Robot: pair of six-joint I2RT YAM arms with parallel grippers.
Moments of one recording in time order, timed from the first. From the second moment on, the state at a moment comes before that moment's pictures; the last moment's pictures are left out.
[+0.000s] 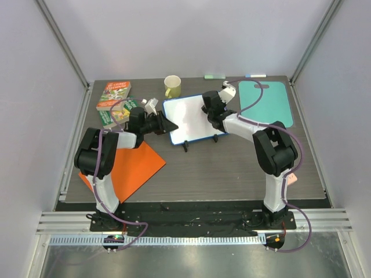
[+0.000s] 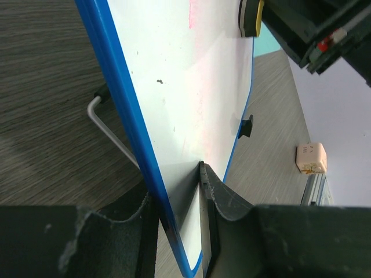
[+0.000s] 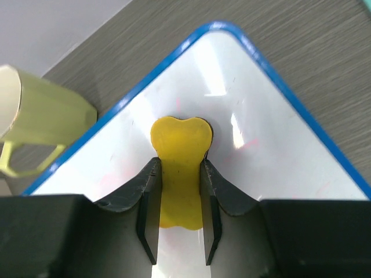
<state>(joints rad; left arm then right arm) -0.26 1.89 0.89 0.60 0.67 -0.62 0.52 1.97 1.35 0.08 0.56 0.83</state>
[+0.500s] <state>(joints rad) -0.26 1.89 0.89 0.58 0.67 -0.60 0.62 1.89 1.23 0.07 0.55 0.87</state>
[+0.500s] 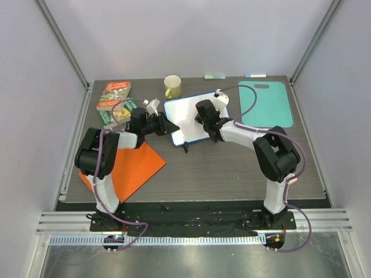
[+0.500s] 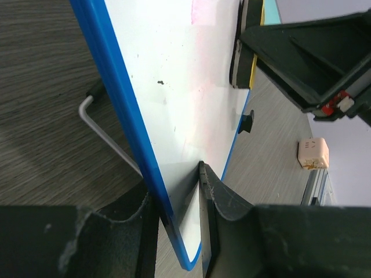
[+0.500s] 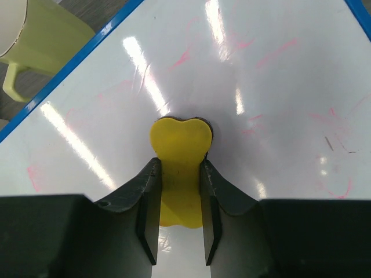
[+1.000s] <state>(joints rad) -0.29 1.89 0.89 0.58 0.68 -0.57 0.39 1.90 1.31 -0.04 0.51 0.77</state>
